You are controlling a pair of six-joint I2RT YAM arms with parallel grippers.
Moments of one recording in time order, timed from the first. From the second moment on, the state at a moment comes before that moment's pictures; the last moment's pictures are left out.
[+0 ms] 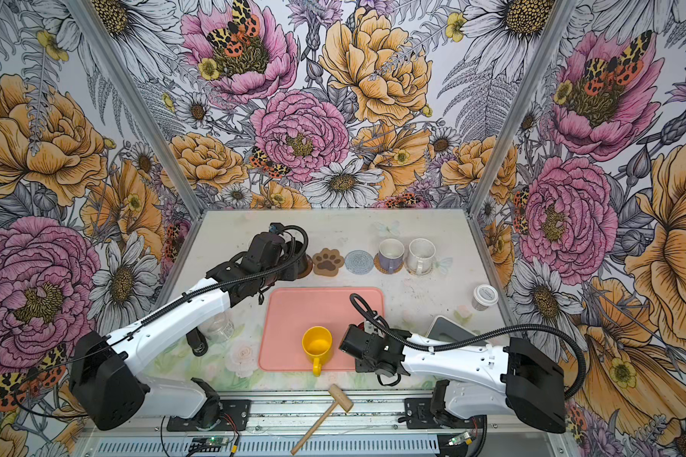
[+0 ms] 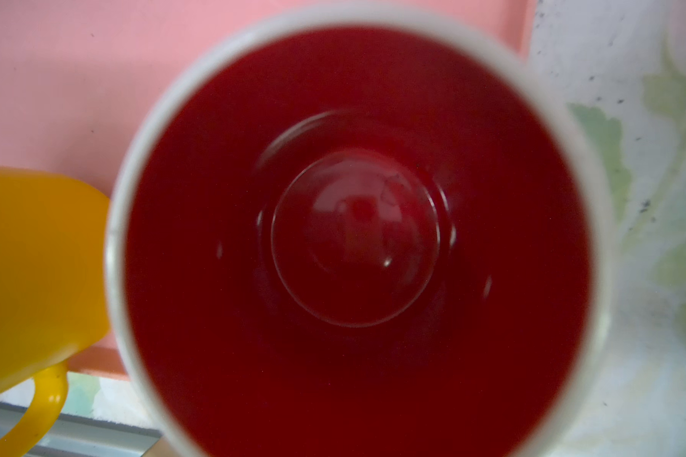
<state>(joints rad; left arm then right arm) -0.62 1.37 1.13 -0.53 -0.25 -0.42 1.13 1.22 0.67 -0.77 0.19 1.05</state>
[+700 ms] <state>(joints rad) -0.60 1.38 1.13 -0.53 -0.24 -0.42 1.08 1.22 0.67 -0.74 0.18 1.01</state>
